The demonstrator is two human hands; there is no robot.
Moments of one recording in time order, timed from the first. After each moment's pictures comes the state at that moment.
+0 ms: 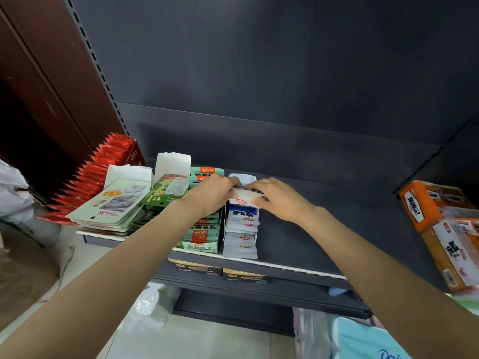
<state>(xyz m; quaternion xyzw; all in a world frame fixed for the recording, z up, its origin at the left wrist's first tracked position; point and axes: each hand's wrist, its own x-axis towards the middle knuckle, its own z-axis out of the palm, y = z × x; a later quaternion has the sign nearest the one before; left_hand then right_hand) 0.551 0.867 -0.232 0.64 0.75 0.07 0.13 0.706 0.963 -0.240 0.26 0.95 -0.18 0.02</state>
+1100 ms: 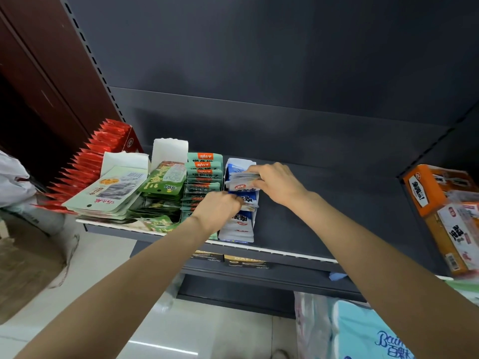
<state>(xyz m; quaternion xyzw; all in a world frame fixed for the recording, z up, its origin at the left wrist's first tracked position) 0.582 0.847 -0.281 0.71 0.68 -0.15 -0.08 0.696 0.960 -0.244 0.29 0.94 -0.16 -0.02</state>
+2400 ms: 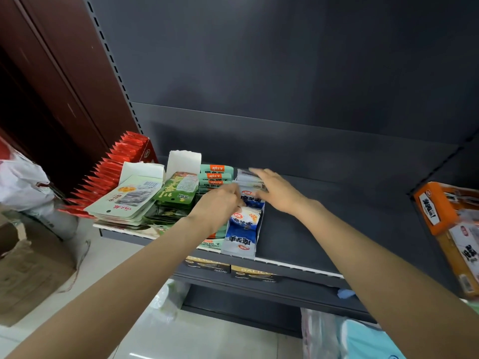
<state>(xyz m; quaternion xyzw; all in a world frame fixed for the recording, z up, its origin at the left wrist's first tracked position) 0.563 0.839 -0.255 0.65 0.76 0.04 0.03 0.682 0.972 -0.254 0.28 0.93 -0.25 -0.01</state>
